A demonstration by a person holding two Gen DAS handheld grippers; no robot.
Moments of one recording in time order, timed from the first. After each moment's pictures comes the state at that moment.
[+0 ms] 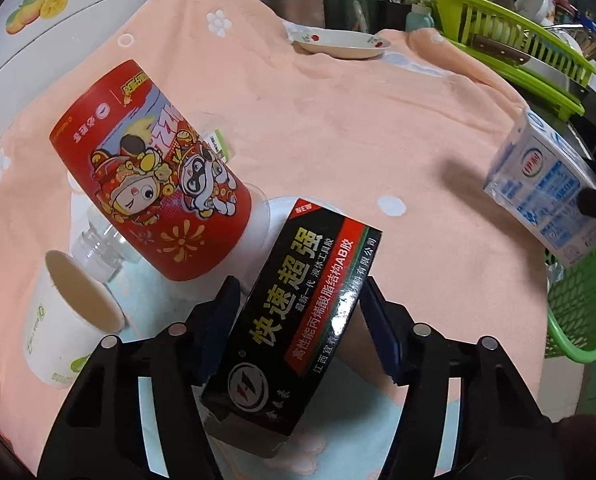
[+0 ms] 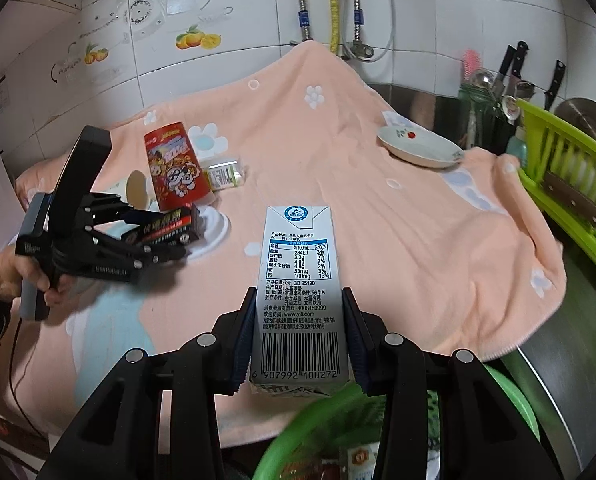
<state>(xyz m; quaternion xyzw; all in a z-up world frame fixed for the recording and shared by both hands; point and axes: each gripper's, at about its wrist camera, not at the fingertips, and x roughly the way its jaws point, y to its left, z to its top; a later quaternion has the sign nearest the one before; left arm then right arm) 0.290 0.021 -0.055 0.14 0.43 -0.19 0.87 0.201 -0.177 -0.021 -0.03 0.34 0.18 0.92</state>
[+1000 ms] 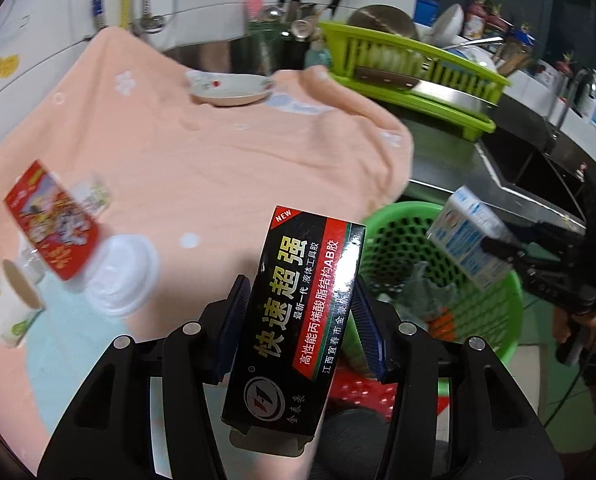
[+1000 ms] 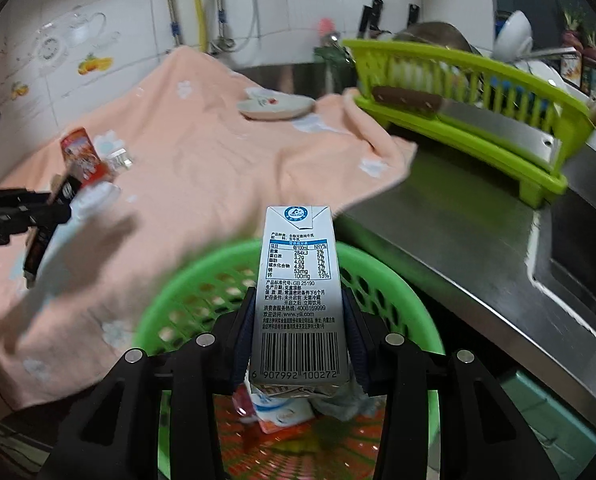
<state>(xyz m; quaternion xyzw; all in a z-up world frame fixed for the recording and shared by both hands) 0.189 -0.086 -0.006 0.09 0.40 -0.29 0.87 0.105 -0.312 -0.057 0.03 0.36 0.02 0.93</state>
